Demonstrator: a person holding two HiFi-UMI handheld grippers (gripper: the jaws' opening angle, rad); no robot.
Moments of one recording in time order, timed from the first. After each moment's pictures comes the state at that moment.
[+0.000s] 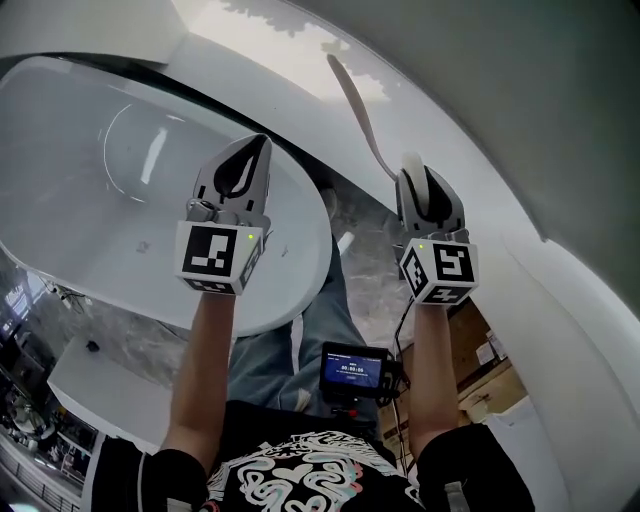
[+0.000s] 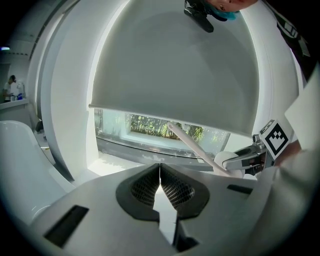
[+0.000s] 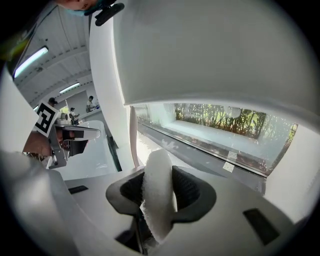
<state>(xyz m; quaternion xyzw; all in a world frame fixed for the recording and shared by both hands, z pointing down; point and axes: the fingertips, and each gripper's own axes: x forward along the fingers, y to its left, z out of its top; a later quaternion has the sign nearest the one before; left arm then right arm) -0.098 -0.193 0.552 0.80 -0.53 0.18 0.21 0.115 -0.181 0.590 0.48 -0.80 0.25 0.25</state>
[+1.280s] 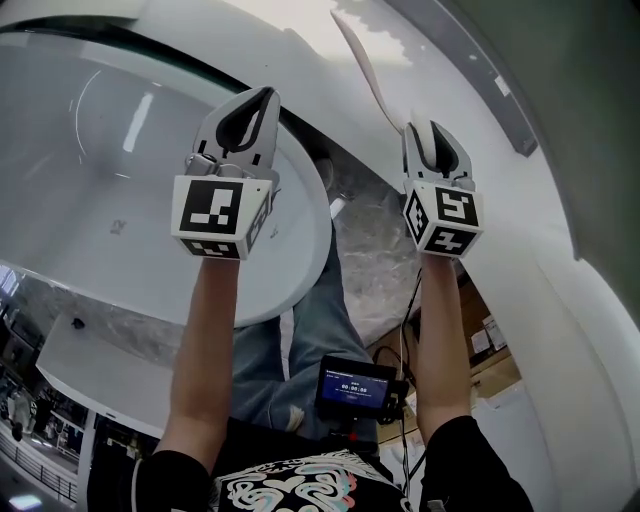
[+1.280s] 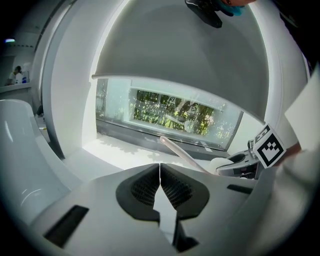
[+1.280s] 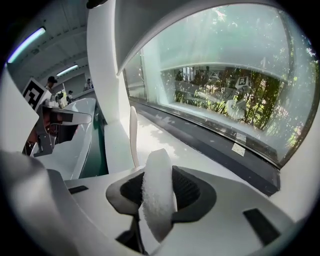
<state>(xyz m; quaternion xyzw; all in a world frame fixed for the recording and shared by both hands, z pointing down) -0.092 -0.202 0.657 0.78 -0.54 0.19 0.25 0.120 -0.201 0.719 0.47 -0.78 0.24 0.34</state>
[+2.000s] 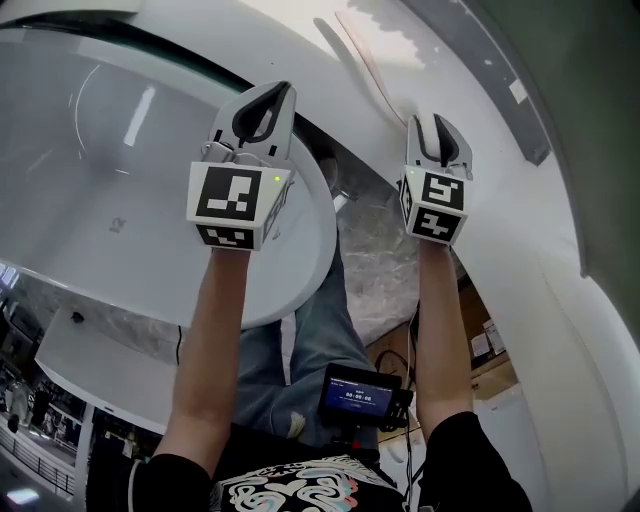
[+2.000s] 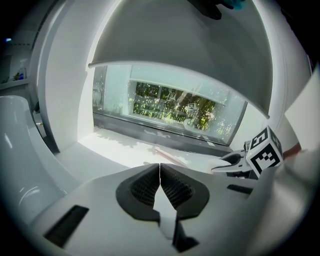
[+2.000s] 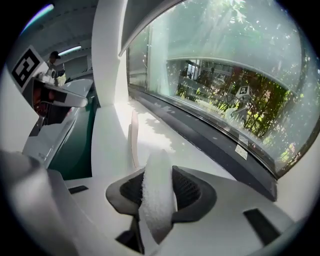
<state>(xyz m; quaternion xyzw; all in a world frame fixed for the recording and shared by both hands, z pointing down) -0.086 -0.210 0.692 0.78 -0.54 0.20 0.27 0.119 -0.216 0.764 0.48 -0.76 0.19 0.40</state>
